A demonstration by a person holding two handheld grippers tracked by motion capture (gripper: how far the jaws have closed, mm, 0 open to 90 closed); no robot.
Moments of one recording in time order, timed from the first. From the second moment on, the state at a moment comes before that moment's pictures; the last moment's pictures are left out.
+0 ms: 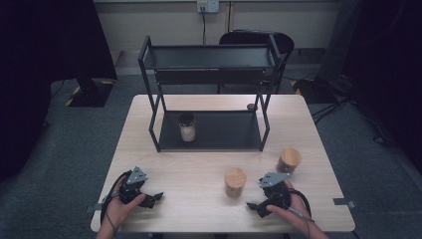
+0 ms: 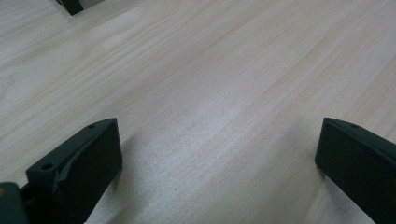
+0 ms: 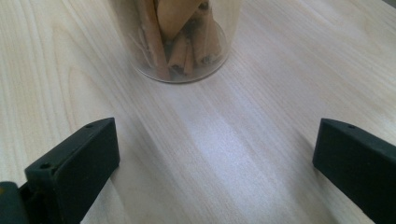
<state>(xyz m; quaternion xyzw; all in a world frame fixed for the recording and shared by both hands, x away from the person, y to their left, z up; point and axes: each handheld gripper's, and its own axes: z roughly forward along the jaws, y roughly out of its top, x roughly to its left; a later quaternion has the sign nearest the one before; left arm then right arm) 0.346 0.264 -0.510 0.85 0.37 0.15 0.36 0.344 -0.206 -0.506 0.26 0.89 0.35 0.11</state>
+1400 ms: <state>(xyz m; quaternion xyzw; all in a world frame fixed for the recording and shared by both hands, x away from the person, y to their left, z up) 0.346 0.264 -0.510 0.85 0.37 0.15 0.36 0.356 -0.175 -0.492 0.24 0.89 0.38 0.09</state>
